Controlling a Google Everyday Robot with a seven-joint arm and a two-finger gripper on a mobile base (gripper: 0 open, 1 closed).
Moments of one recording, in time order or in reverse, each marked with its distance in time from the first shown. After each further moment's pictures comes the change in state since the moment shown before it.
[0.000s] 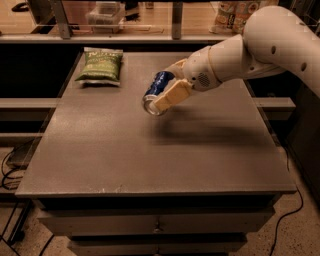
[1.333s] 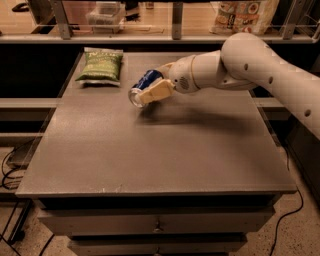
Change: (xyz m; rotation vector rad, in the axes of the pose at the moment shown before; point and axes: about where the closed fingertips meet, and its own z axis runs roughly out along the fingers) arm 0.001 -0.048 0.057 0.084 -0.138 0.095
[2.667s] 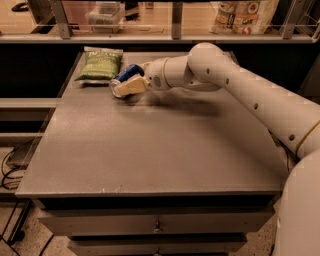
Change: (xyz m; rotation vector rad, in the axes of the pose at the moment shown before) arm -0.008 -0.037 0.092 0.027 -0.078 0.049
